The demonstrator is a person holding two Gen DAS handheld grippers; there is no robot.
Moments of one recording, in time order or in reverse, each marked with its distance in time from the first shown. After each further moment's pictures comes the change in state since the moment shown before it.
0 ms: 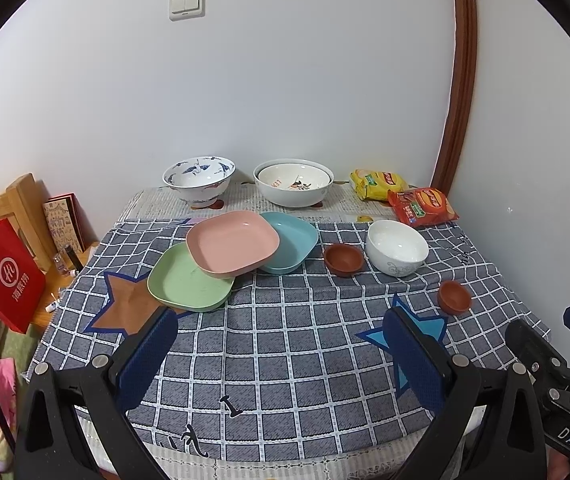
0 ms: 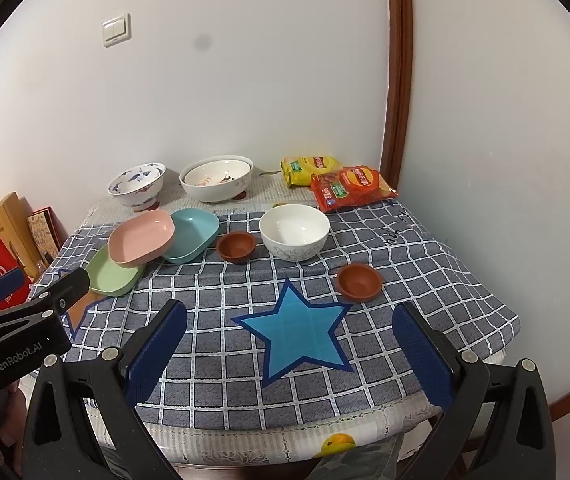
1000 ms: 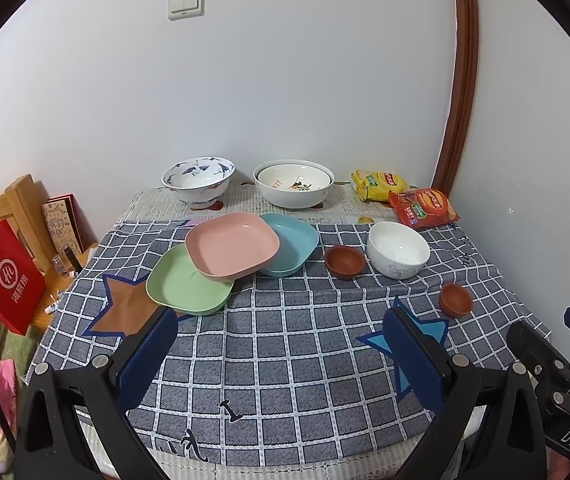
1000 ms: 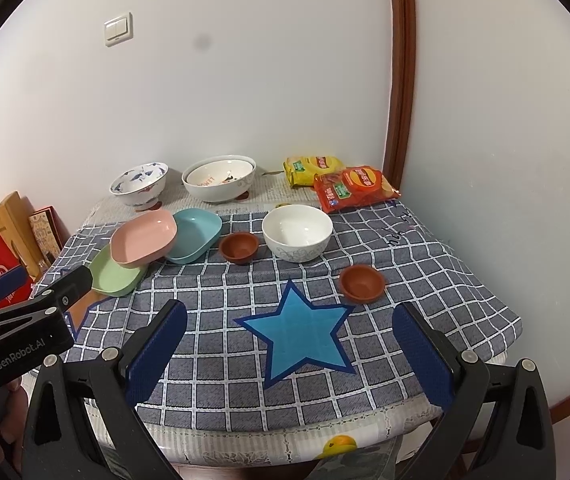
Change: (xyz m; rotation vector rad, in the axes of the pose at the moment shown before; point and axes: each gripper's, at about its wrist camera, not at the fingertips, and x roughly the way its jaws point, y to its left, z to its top) left arm 0.005 -0.002 0.003 0.003 0.001 0.002; right arm 0.003 0.002 0.002 -0.007 -0.001 0.012
